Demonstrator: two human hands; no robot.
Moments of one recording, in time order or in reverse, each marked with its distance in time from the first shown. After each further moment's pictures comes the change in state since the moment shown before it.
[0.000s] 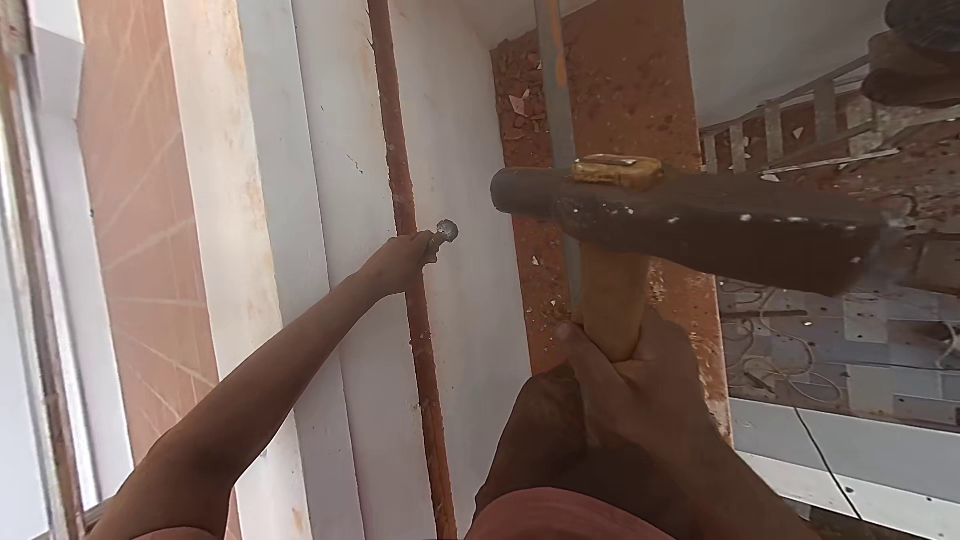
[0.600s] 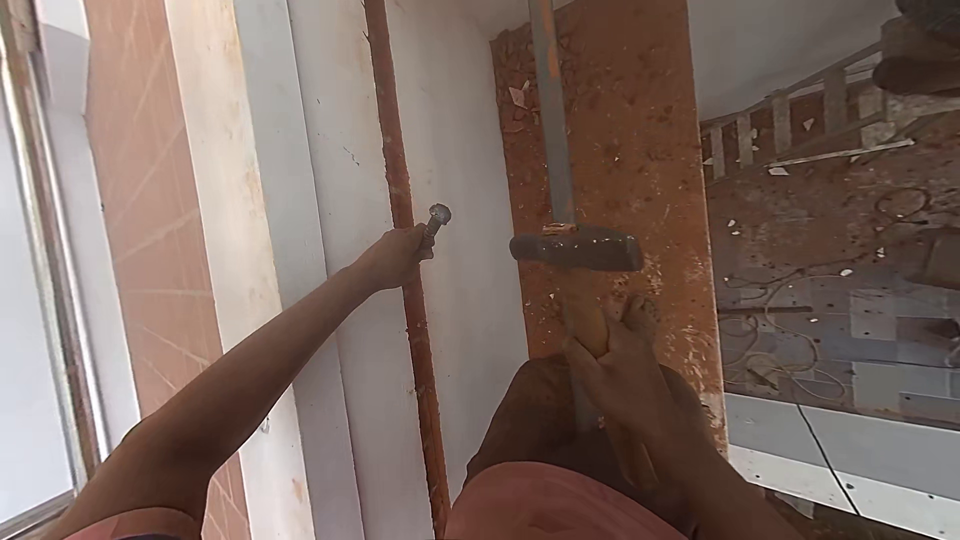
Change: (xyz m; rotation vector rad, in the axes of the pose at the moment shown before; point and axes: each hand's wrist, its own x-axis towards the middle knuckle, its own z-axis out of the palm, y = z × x) left_hand -0.002 0.025 -0.010 0.000 -0.086 -0.072; right_hand -0.038 0.053 -0.020 -0.189 -0.241 0.392
